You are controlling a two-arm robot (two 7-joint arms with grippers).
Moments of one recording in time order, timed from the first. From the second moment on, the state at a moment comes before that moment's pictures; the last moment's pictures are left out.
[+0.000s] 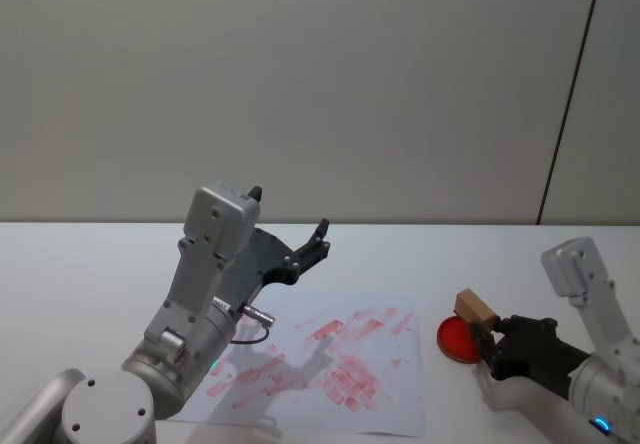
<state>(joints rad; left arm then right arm) -0.24 0.38 0.45 -1.63 -0.20 0.01 -0.01 0.13 0.34 -0.26 -1.53 0.18 0.33 0.33</state>
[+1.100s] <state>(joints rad) -0.24 0.38 0.45 -1.63 -0.20 0.01 -0.01 0.16 0.31 -0.28 -1.48 0.16 0.31 0.35</state>
